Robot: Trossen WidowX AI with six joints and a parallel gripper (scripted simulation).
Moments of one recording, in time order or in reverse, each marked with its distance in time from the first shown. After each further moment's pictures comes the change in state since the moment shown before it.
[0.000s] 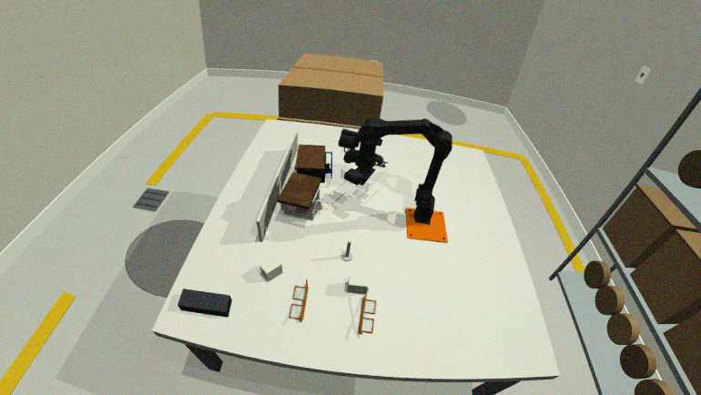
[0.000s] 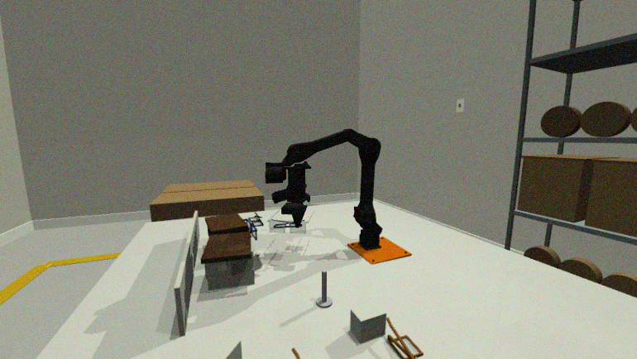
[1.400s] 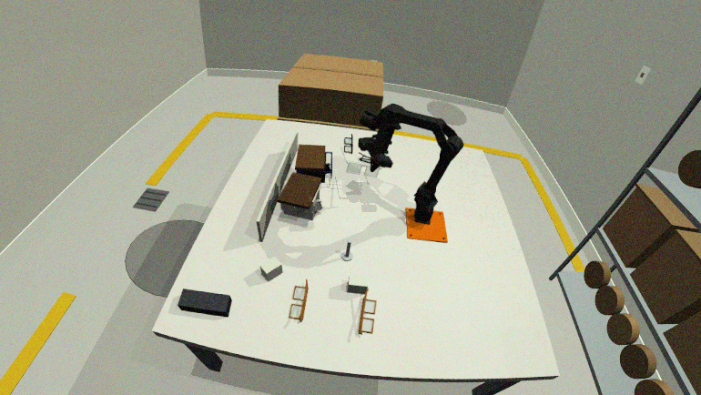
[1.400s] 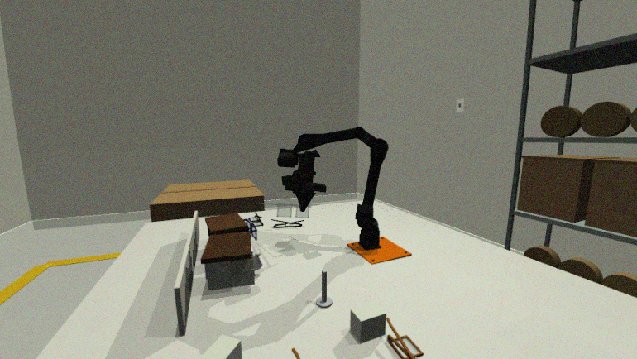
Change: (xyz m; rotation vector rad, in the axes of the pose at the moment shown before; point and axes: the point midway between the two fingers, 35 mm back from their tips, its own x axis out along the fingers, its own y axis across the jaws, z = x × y) arm -0.041 -0.056 -0.010 -0.751 -0.145 0.218
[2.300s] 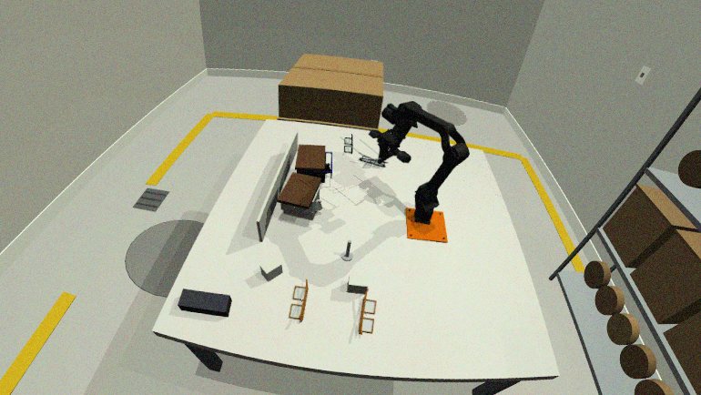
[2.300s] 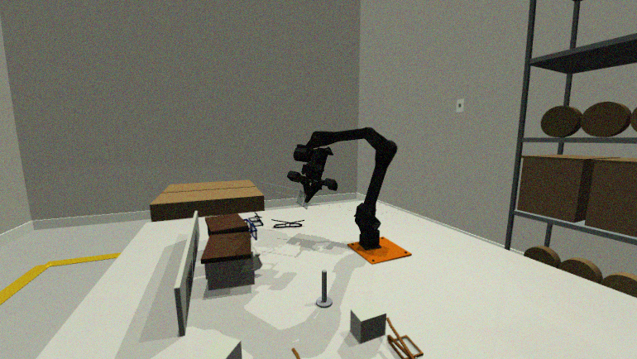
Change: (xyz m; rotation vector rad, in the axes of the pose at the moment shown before) arm -0.032 -0.013 -0.030 -0.663 -0.234 -0.077
